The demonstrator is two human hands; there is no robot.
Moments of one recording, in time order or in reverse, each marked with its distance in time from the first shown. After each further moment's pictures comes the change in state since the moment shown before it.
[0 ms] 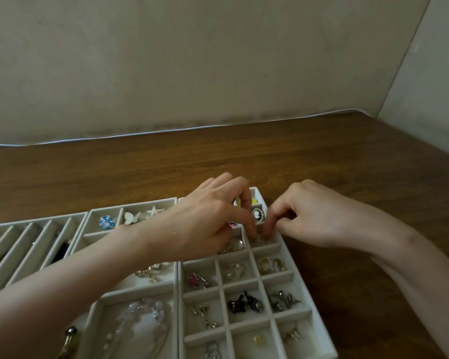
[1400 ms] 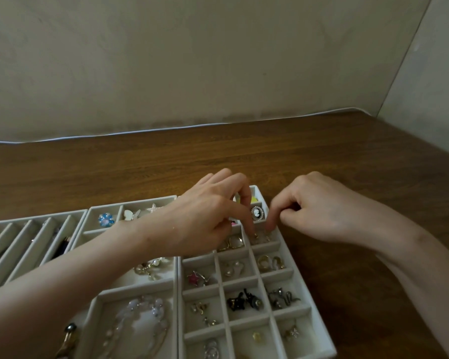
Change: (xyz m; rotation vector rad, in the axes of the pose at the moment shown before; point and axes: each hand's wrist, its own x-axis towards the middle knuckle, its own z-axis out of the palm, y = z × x) left_hand 0.001 -0.002 -0.001 -0.007 0.009 0.001; right_hand -0.003 0.002 -0.003 -0.030 0.077 -0.022
